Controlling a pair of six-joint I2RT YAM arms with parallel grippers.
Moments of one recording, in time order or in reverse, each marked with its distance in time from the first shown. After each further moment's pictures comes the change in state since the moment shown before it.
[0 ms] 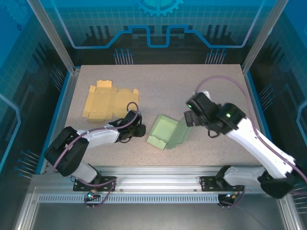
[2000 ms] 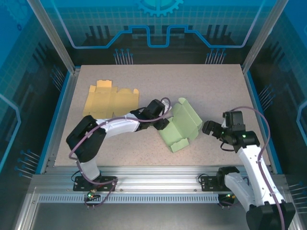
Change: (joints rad) left arm -0.152 0.277 0.435 -0.057 -0.003 0.550; right arm -0.690 -0.354 -0.628 0.383 -0.605 0.003
